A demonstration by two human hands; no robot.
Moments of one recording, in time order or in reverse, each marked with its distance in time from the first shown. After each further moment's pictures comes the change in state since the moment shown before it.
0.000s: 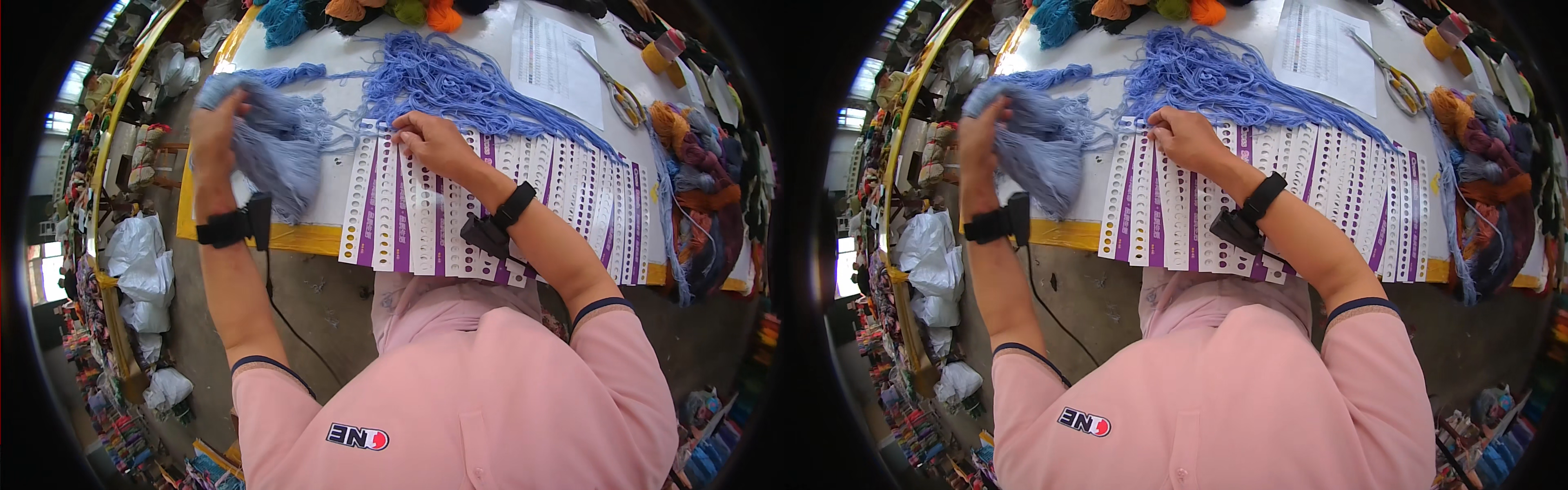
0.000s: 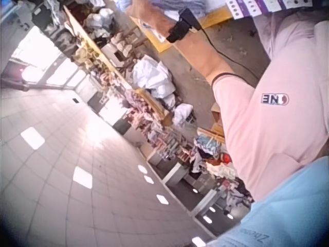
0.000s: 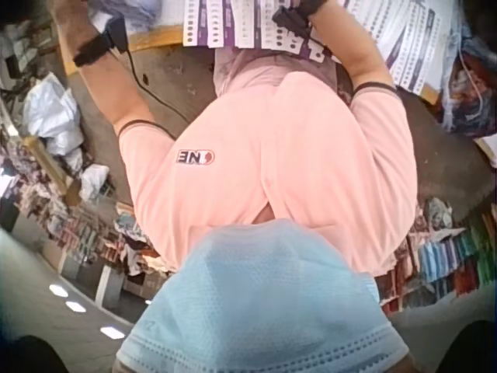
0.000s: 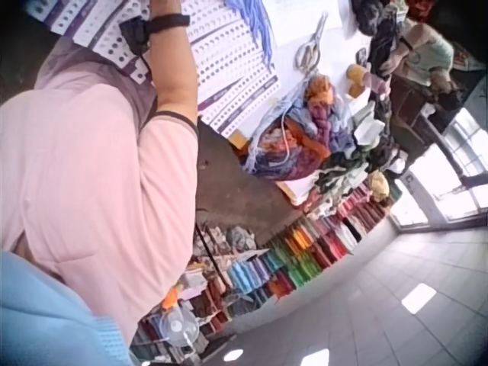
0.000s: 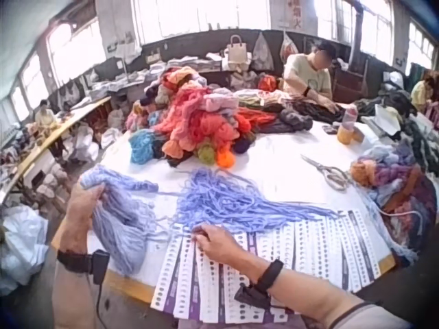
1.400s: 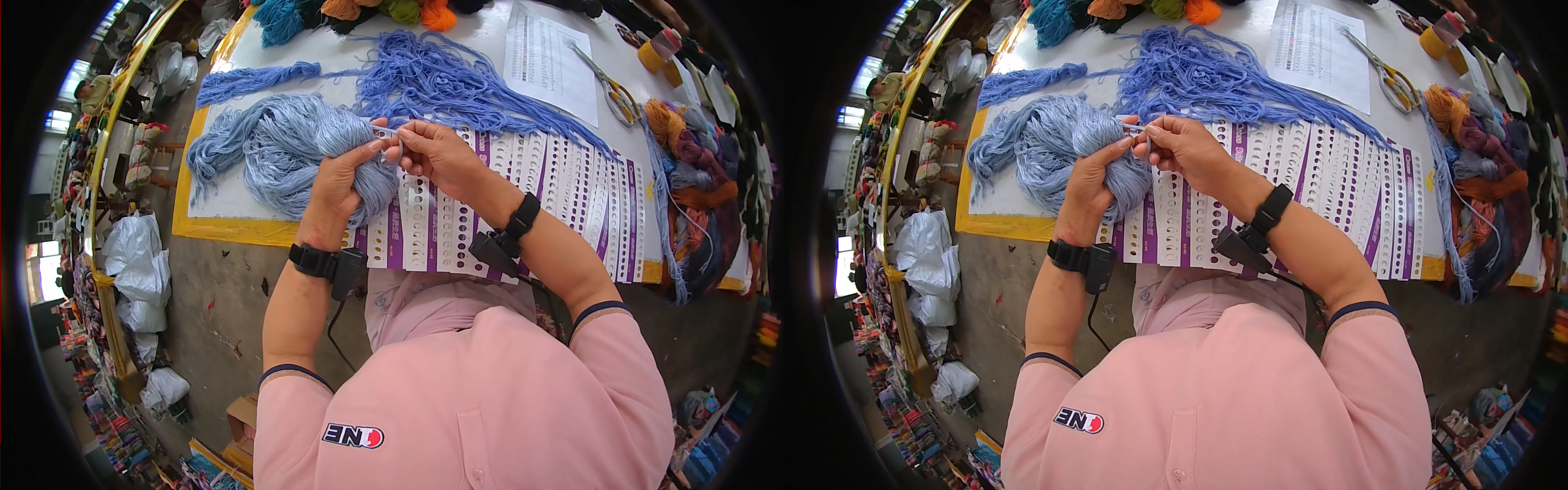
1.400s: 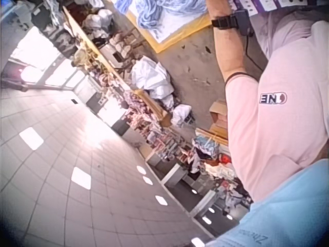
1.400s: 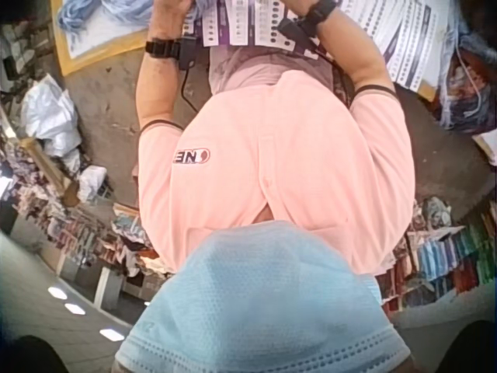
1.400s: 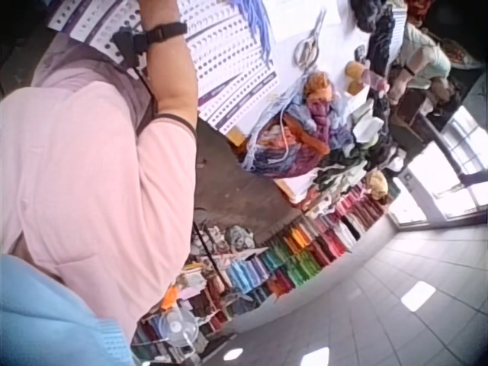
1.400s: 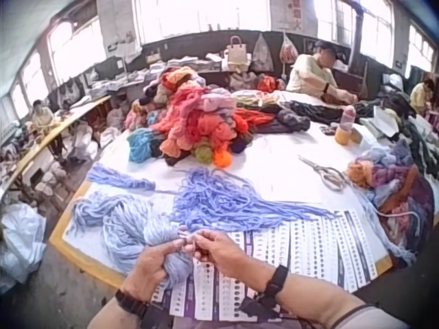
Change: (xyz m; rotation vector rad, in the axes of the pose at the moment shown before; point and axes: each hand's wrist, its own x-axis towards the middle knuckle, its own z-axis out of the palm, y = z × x) left_hand -0.131 -0.053 0.128 -0.941 -0.586 -0.434; right_hand -0.033 -0.017 -0.007 0.993 -0.133 0.294
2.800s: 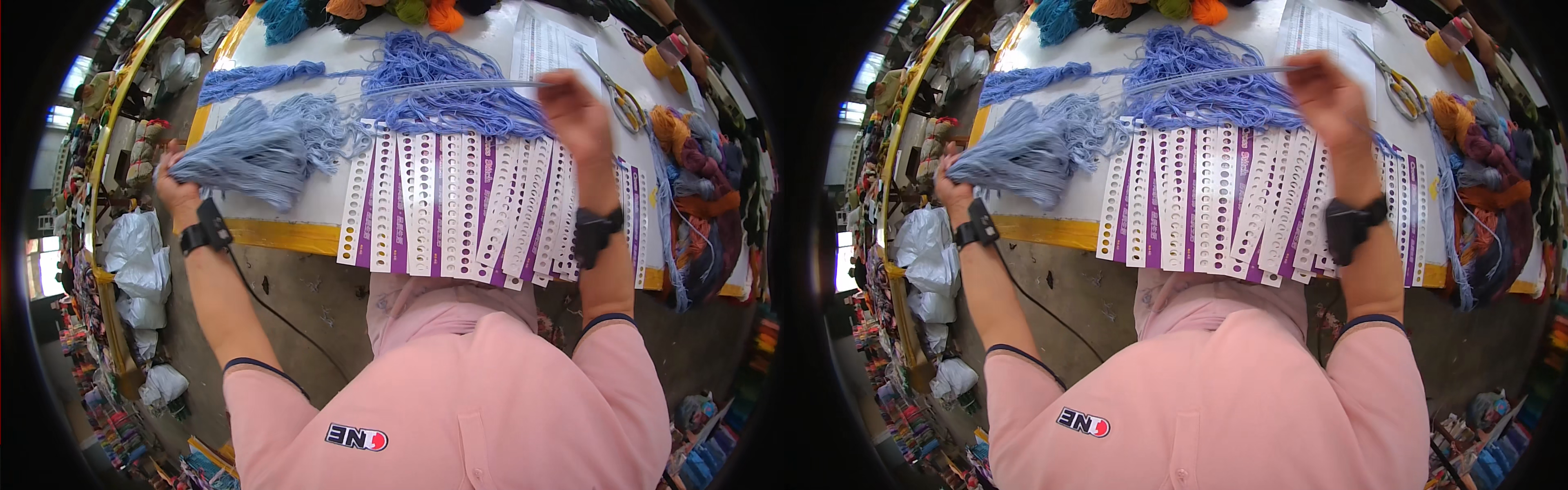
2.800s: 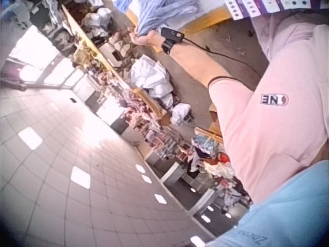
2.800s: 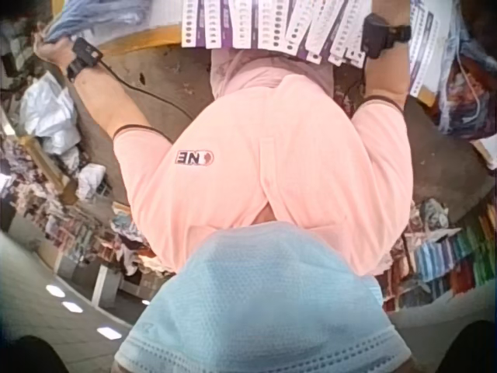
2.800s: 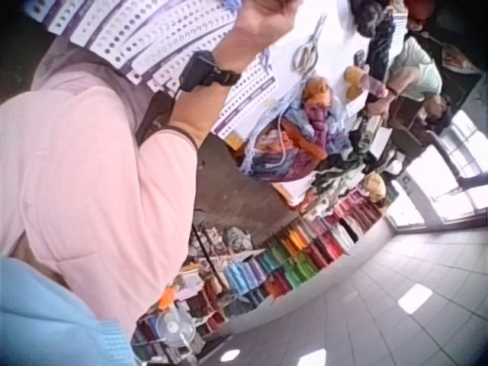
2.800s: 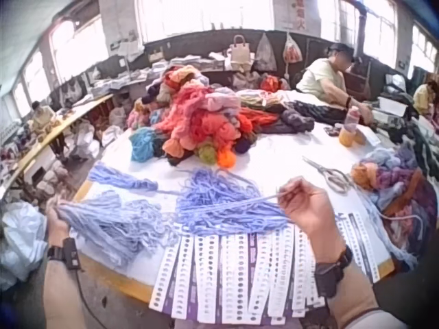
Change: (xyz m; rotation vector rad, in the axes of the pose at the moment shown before) left_hand -0.048 0.244 -0.249 -0.232 0.234 0.641; right_hand -0.043 -0.124 -0.108 0.345 -0.055 -0.410
